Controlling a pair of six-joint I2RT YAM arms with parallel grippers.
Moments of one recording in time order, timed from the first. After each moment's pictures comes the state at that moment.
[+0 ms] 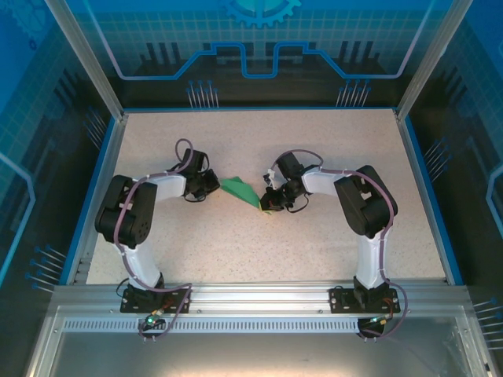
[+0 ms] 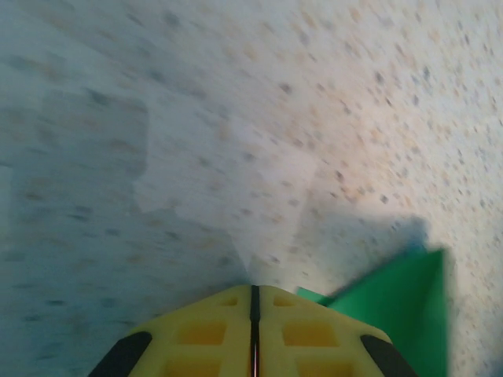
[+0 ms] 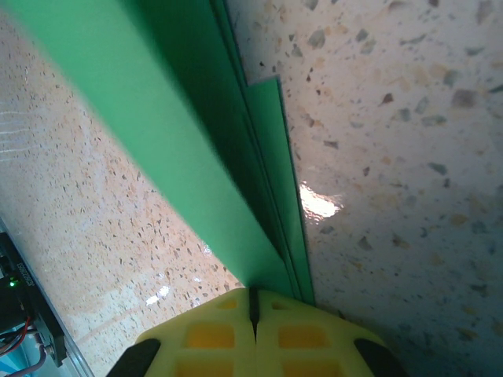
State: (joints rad) left arm -0.20 1.81 0.95 -0.14 0.18 -0.77; right arm 0.49 2.01 1.18 -0.42 -0.63 0.37
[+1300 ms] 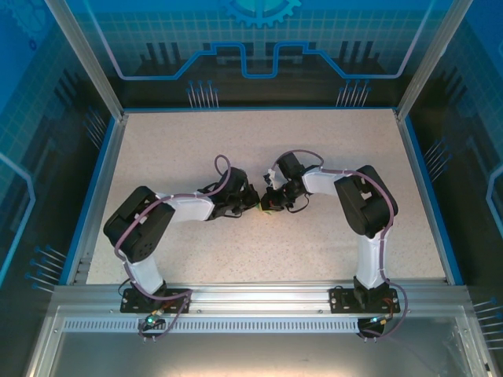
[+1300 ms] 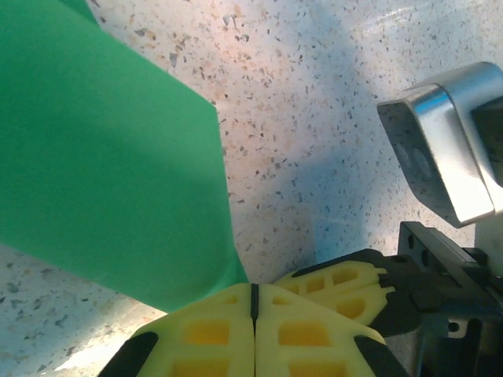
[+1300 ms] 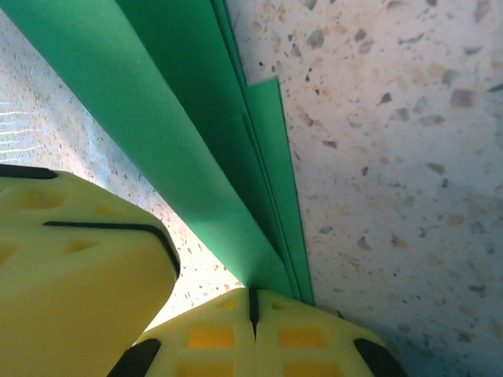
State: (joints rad) left arm -0.60 1.77 0.86 0.11 0.17 -1.01; right arm 0.49 2.01 1.17 -0.41 -0.65 0.37
